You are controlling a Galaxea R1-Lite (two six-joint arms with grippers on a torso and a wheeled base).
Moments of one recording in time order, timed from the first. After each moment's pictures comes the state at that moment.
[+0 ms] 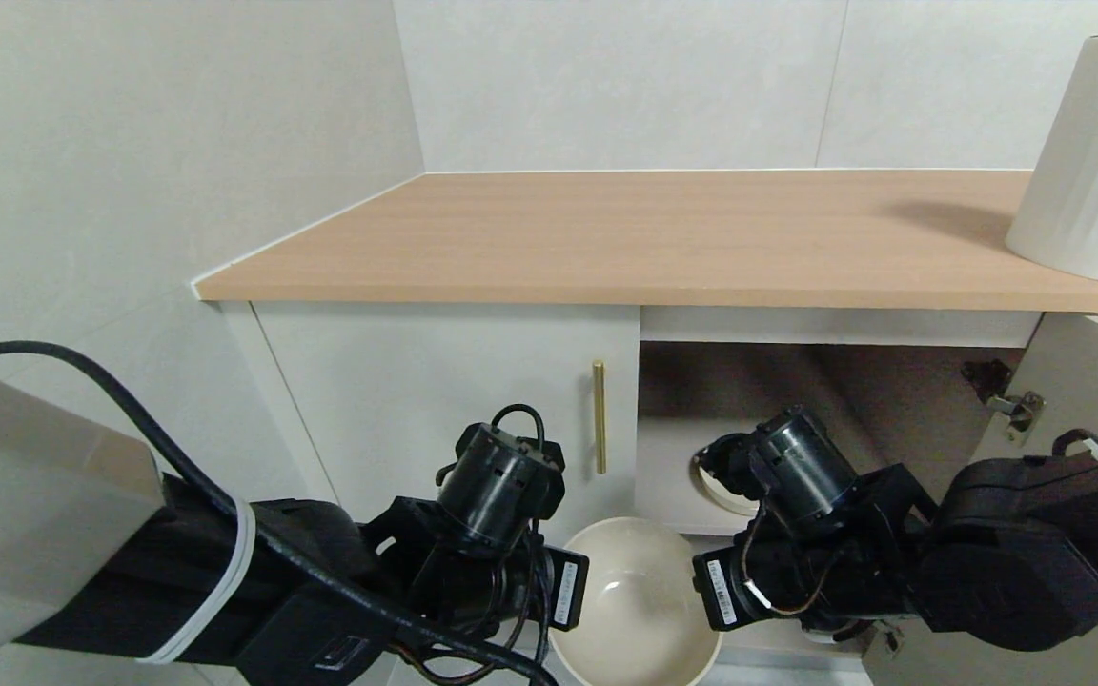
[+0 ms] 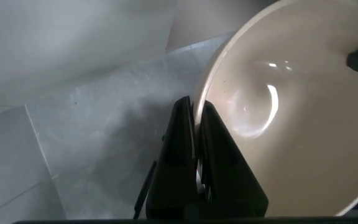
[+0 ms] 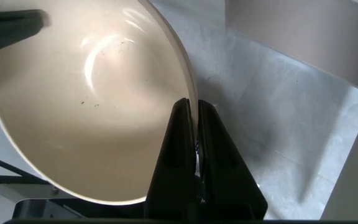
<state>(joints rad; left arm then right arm) -0.75 1.93 -0.85 -0.25 0.12 -0.37 0.75 1.87 -0.92 -0.07 -0.05 0.40</state>
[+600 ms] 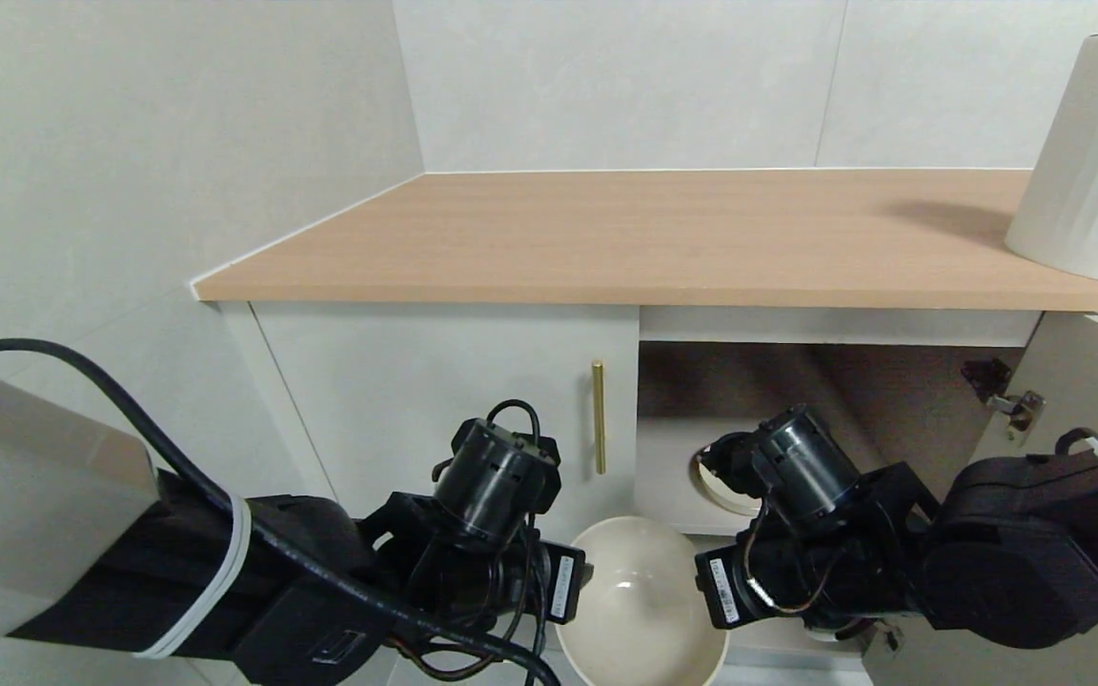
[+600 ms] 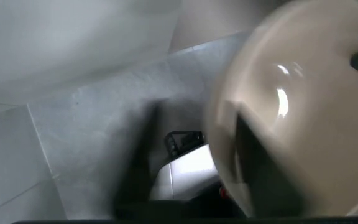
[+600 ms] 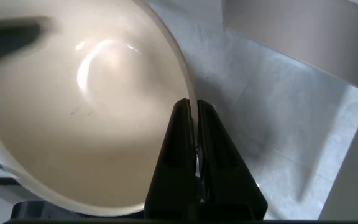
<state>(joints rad) -0.75 1.92 -0.85 -0.25 0.12 -0.38 0.75 1.87 -0.92 -0.07 -0.05 0.40</state>
